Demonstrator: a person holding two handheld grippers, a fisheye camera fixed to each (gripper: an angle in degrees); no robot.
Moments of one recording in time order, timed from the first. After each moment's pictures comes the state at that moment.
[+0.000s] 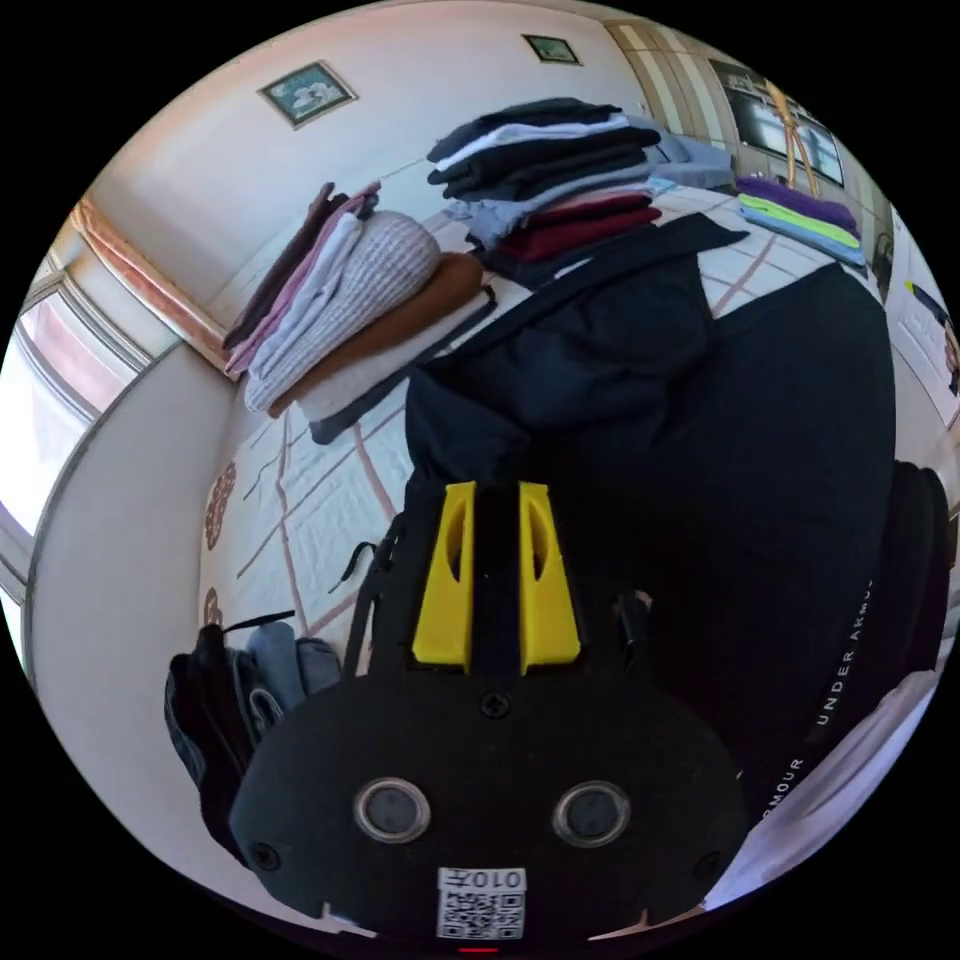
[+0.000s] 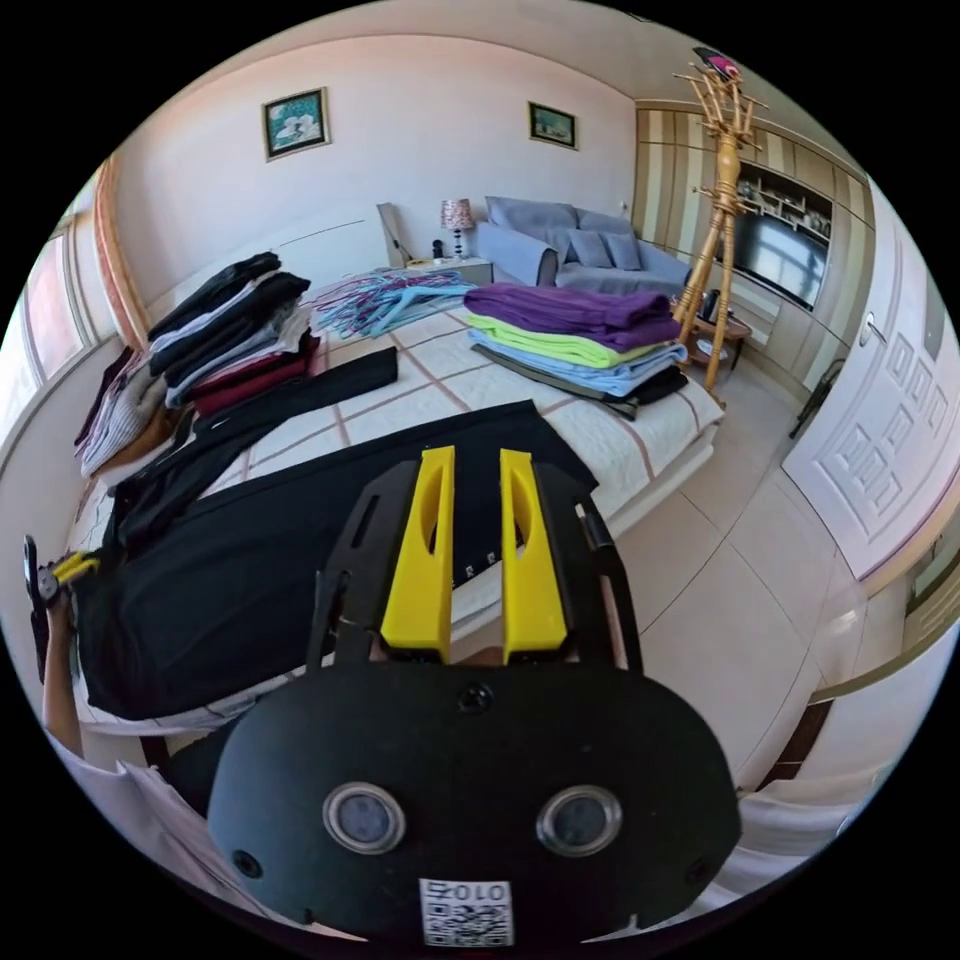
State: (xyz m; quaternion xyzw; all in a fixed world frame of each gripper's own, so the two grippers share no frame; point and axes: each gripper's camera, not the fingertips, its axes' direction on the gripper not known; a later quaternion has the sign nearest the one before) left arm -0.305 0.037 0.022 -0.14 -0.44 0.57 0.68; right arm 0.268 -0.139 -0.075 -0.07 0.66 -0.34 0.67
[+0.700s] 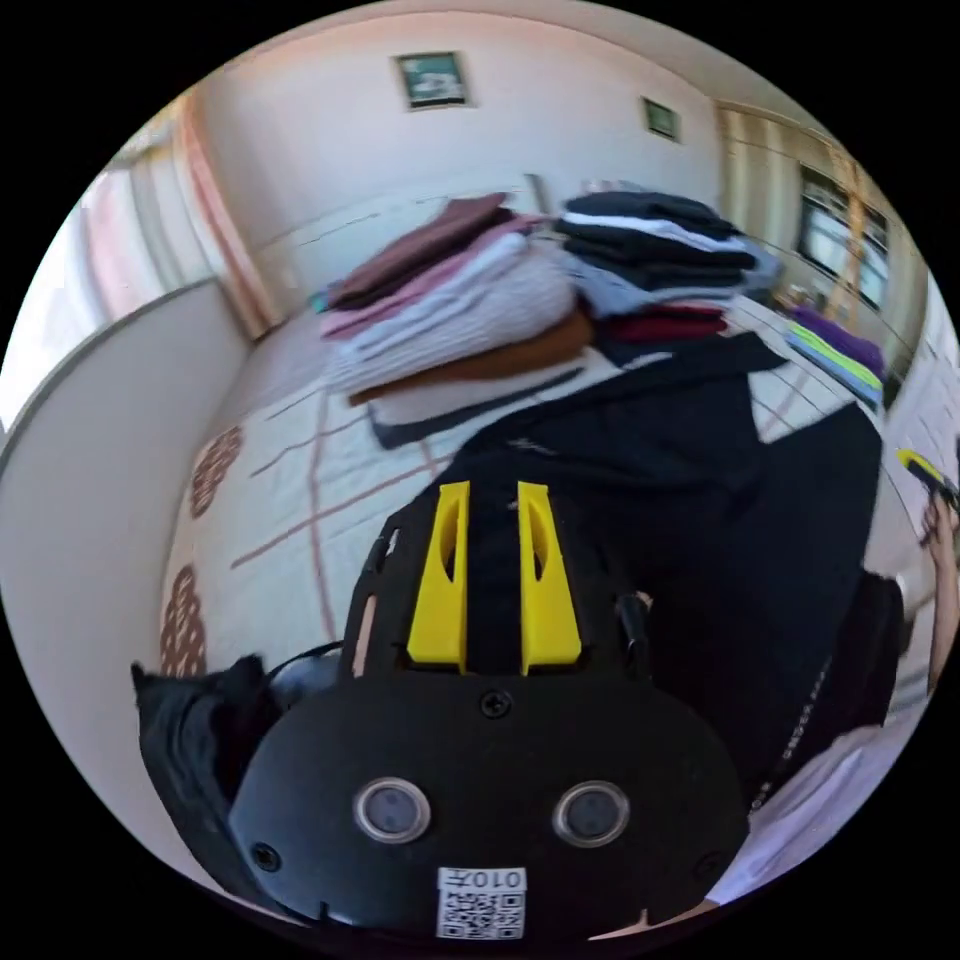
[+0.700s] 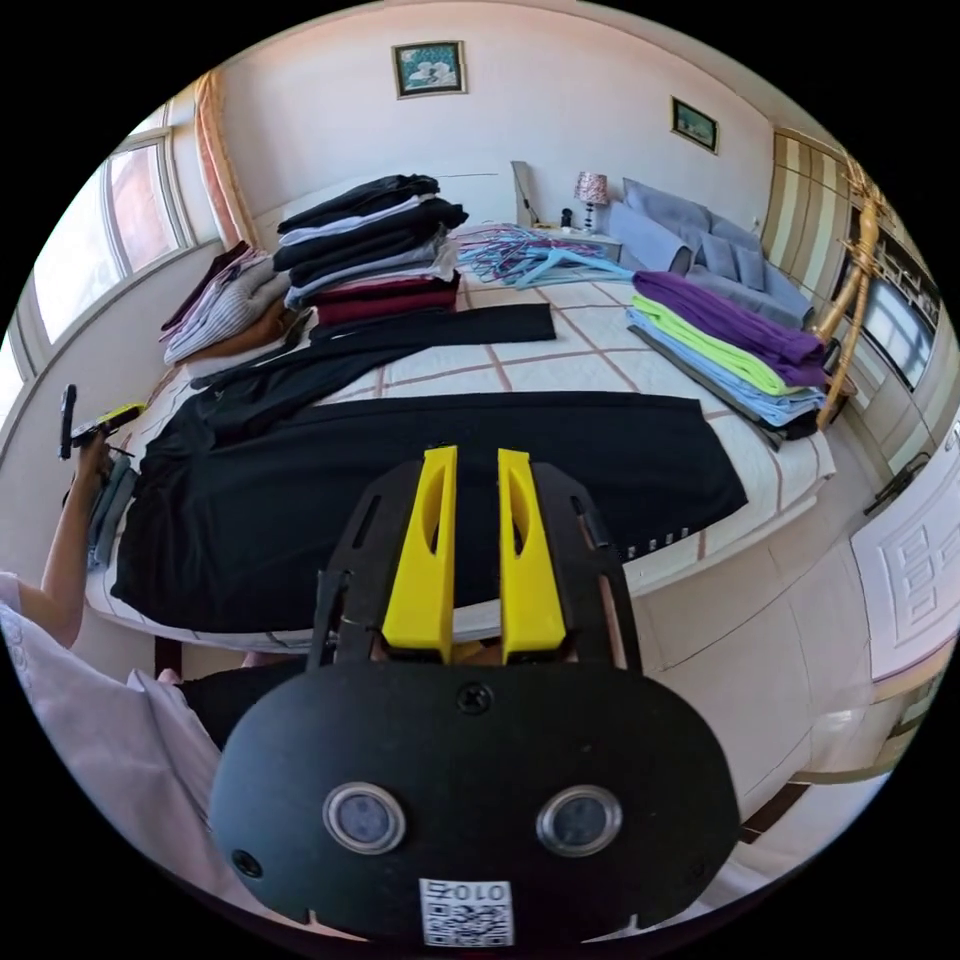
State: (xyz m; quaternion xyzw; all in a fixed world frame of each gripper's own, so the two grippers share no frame) left arm -0.336 -0.076 -0.024 -0.10 -0.38 0.50 0.77; right arm 0.275 -0.075 0.010 -0.23 0.58 -0.37 0.69
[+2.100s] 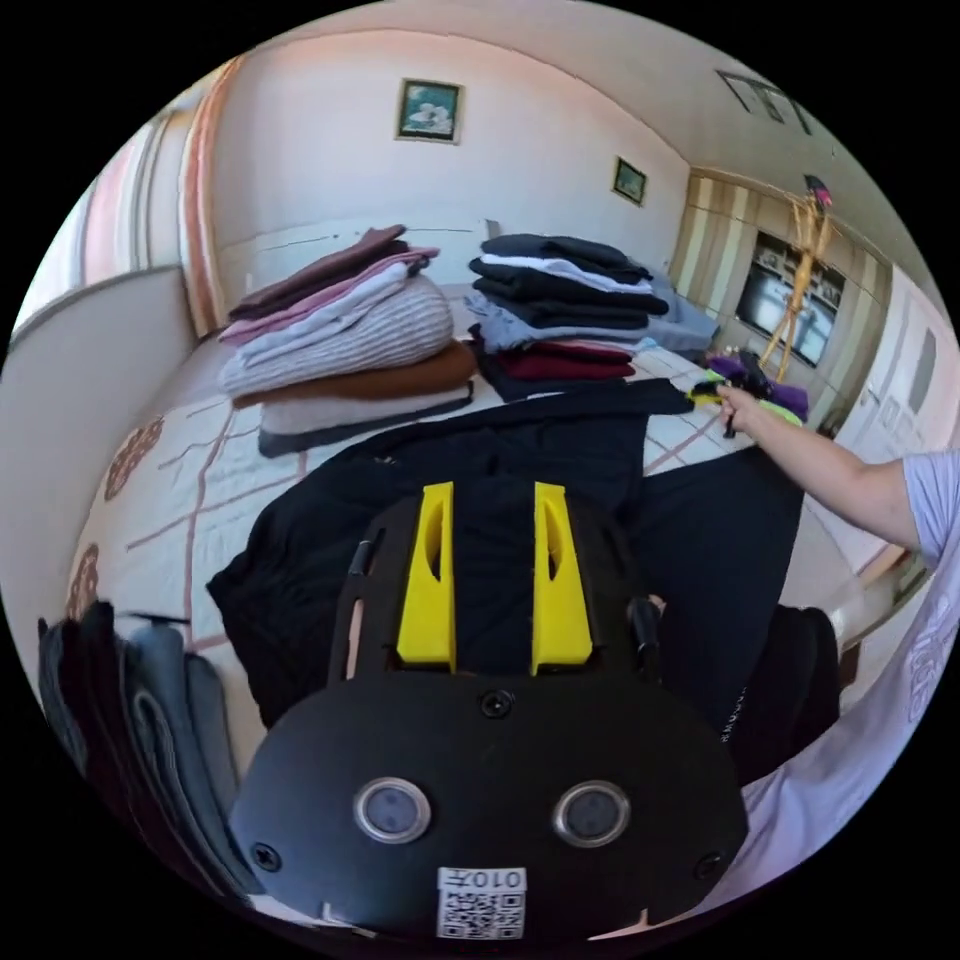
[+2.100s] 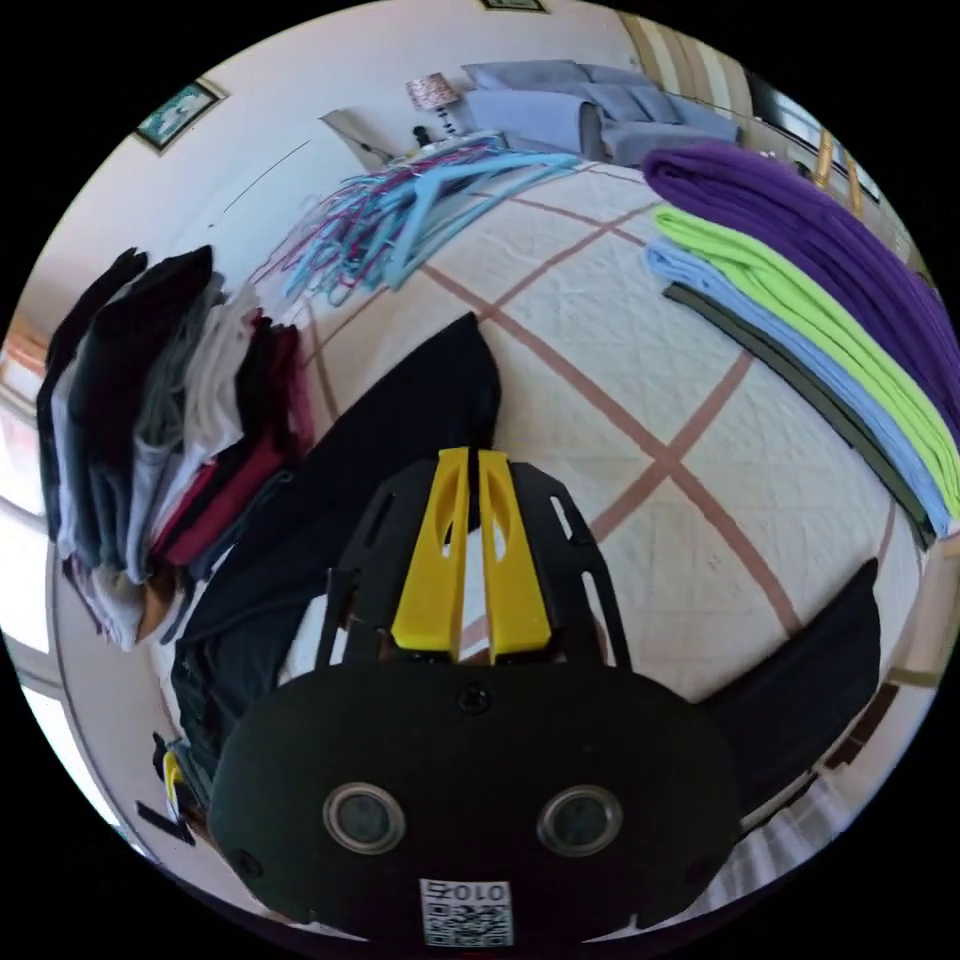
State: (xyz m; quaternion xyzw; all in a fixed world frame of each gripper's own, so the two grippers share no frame) left arm -0.359 0.045 0.015 -0.07 -0.27 0.49 0.83; right arm 0.359 -0.396 0.155 -0.17 0.60 -0.16 0.76
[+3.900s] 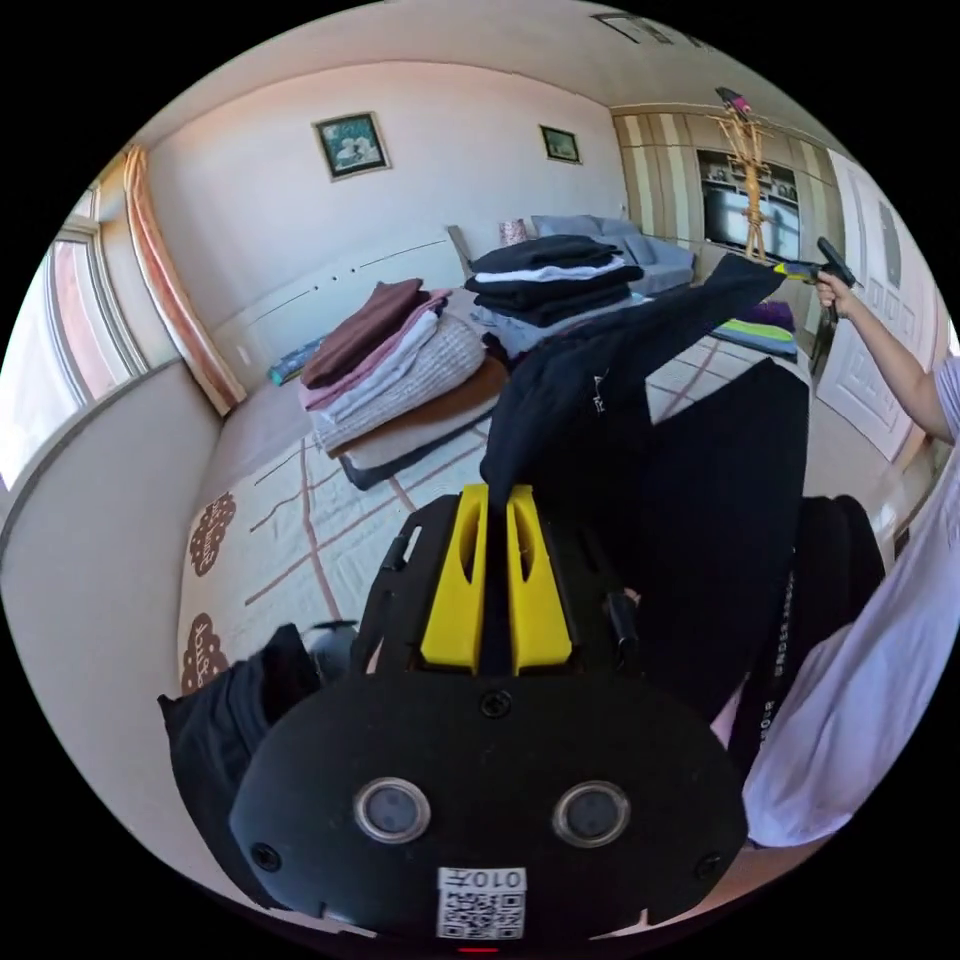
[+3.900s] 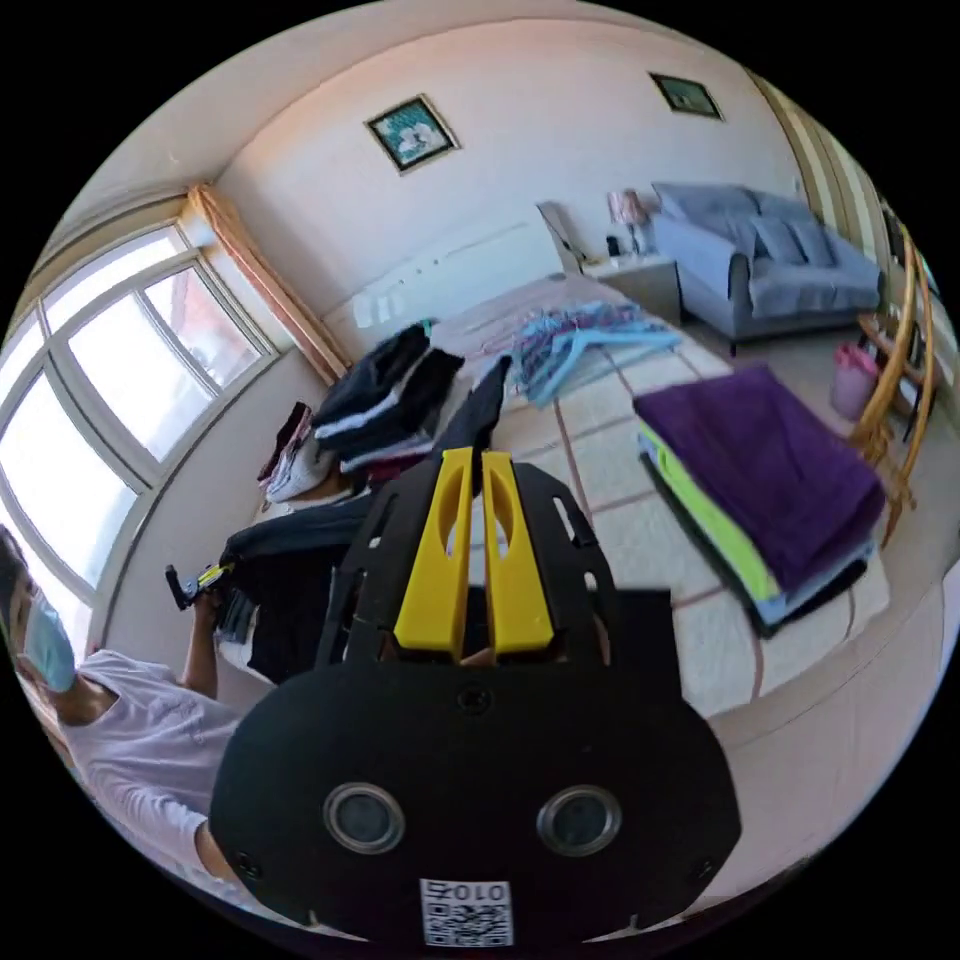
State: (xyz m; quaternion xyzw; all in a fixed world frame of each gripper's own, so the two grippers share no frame) left arm -0.257 0.031 -0.045 -0.09 -0.31 0.59 0.74; right arm 0.141 -0.438 -0.083 -0.26 0.44 -0.28 0.82
